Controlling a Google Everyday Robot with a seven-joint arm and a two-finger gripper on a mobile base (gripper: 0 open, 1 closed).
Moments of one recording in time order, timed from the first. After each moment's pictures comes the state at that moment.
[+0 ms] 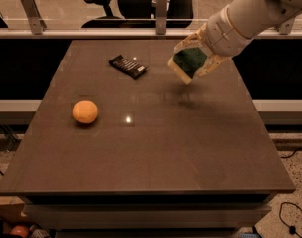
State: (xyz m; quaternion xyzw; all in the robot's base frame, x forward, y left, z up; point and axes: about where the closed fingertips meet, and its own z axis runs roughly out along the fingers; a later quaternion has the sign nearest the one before) arm 0.596 -0.119 0.921 -0.90 0.32 -0.09 0.29
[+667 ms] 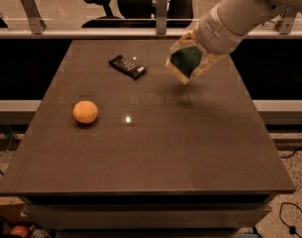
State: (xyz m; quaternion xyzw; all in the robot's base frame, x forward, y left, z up) arm 0.601 -0.116 0.920 -0.90 0.33 -0.10 0.26
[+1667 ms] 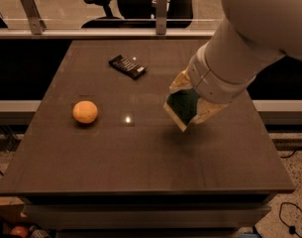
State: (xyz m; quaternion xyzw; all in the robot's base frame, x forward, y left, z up) arm 0.456 -0.092 0.913 -0.87 0.46 -0.12 0.17
